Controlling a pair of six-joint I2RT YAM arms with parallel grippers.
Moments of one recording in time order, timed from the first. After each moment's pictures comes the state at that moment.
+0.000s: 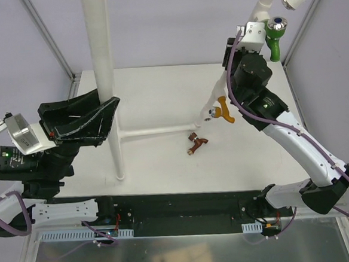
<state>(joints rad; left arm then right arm) -1.32 0.69 1.27 0.26 -0.26 0.25 0.71 1.31 1.52 -0.03 0.88 -0.09</state>
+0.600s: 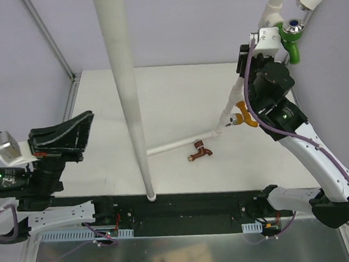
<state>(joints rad) -1.32 0.38 1.01 0.26 -0.36 0.10 0.68 1.18 1.48 -0.12 0.76 -0.23</state>
